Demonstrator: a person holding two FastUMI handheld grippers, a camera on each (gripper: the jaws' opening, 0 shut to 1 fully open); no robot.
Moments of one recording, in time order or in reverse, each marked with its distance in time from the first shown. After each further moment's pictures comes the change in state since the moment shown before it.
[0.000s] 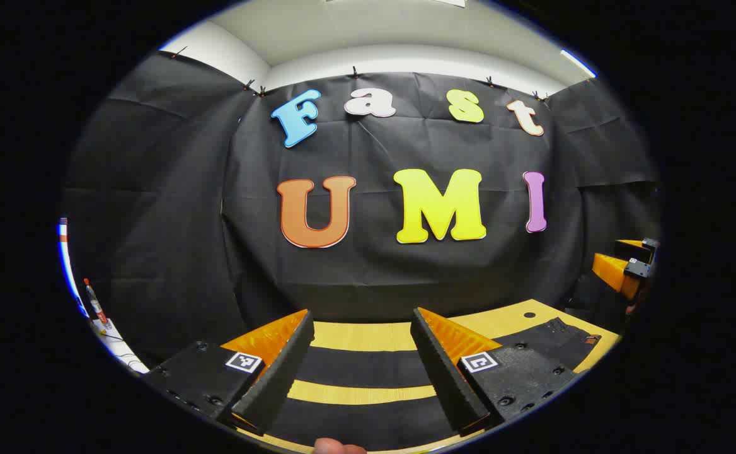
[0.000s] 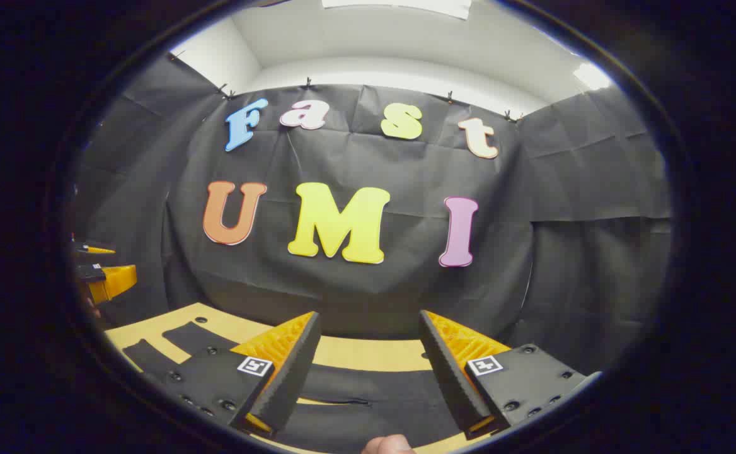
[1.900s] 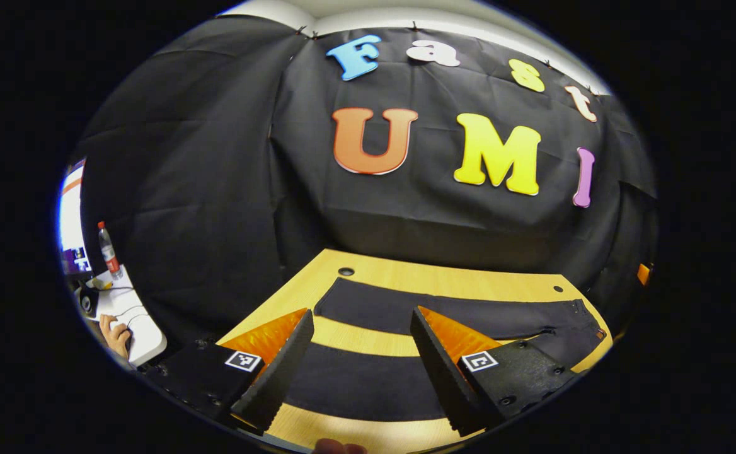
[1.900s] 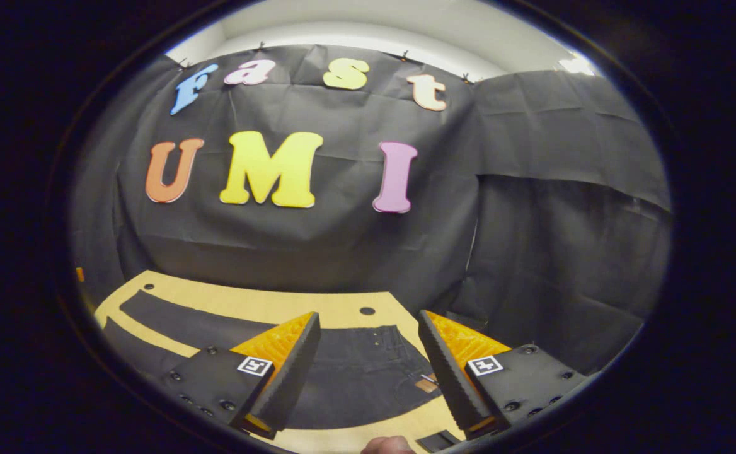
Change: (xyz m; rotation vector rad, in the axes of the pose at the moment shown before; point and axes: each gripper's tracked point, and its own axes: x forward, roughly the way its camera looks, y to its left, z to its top) left arm -0.028 0.085 -0.118 -0.173 0.326 0.174; right arm -0.004 -0.149 -0.075 0.019 0.253 -0.258
